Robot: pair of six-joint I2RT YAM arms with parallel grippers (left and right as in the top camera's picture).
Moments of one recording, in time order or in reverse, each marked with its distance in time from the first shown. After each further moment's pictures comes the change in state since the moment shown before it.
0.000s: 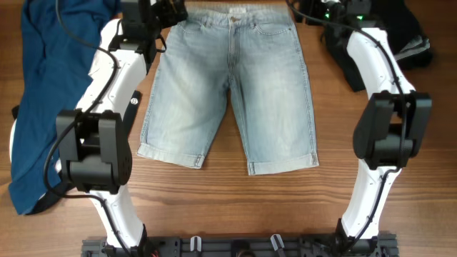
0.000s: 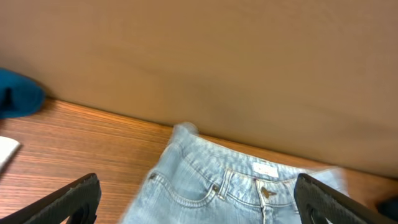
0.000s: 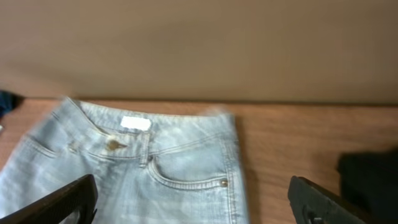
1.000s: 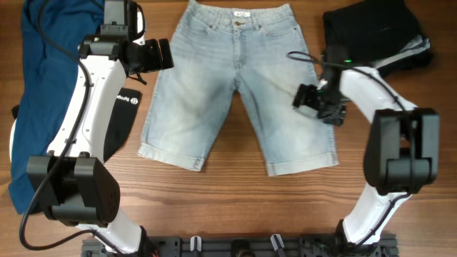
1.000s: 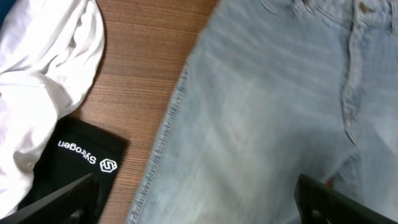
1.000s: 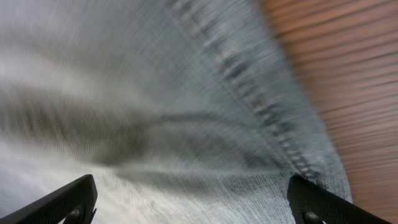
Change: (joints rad) left arm 0.025 -0.245 0.021 -0.917 -0.044 0.143; right arm -0.015 -0.225 -0.581 -0.568 0.202 0.320
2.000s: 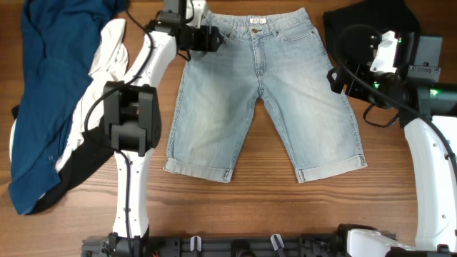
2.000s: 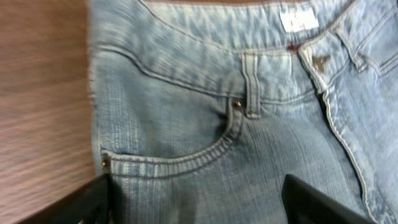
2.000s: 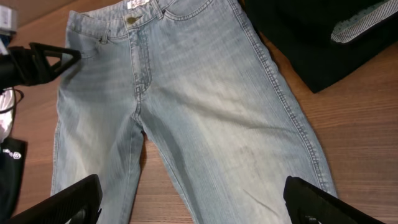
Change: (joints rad) left arm -0.121 0.700 0.499 0.318 0.364 0.180; right arm -0.102 -0.631 0.039 -0.093 -0.127 -0.234
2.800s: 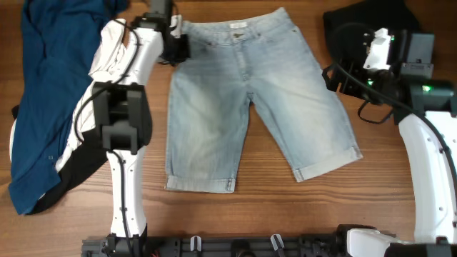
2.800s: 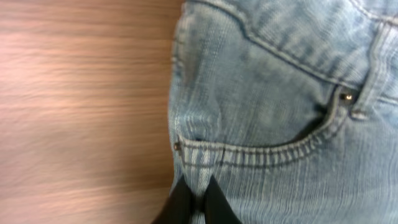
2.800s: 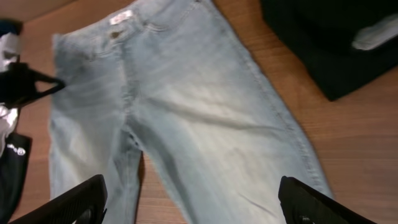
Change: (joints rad) left arm 0.088 0.000 0.040 -0.349 -0.211 -0.163; right arm 0.041 0.039 -0.001 0.043 -0.008 0.002
